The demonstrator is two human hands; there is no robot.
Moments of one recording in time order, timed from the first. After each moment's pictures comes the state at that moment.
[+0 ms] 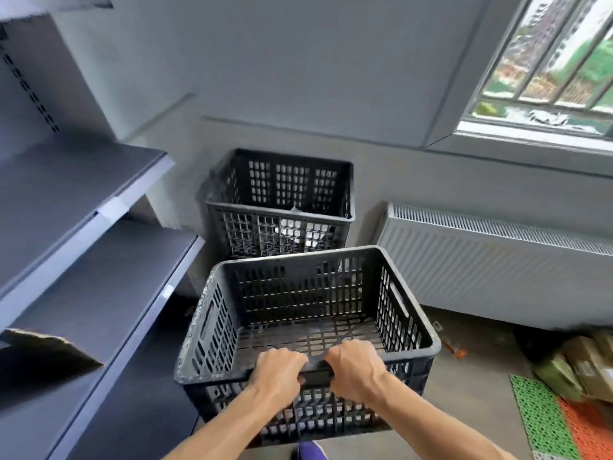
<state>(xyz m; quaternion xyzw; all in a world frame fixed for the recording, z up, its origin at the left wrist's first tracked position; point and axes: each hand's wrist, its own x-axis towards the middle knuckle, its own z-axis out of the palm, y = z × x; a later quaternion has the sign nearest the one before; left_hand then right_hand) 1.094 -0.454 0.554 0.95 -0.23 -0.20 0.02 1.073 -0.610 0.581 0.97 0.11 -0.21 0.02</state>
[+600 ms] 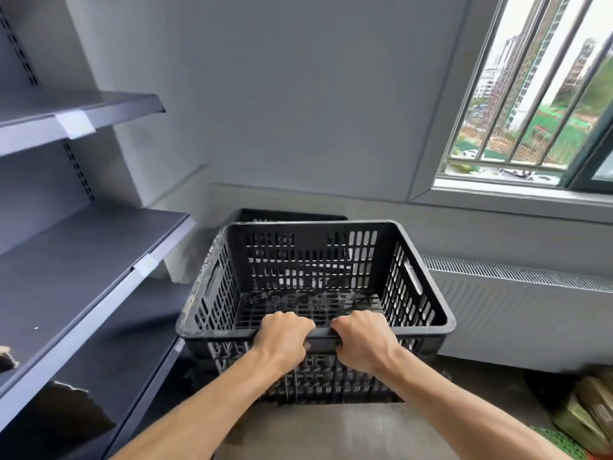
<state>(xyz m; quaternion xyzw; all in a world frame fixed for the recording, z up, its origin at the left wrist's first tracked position) 1.155 -0.431 0.672 0.95 -0.30 -0.02 0.00 1.104 -0.591 0.694 1.00 0.08 -0.01 0.04</state>
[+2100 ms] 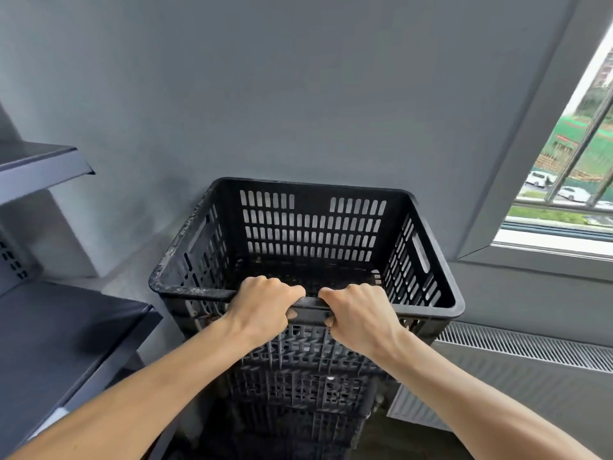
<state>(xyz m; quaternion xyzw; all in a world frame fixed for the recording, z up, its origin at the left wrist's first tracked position) 1.461 -0.449 0.760 0.94 -0.33 0.11 -0.02 1.407 -0.626 0.763 0.98 0.13 0.11 0.05</state>
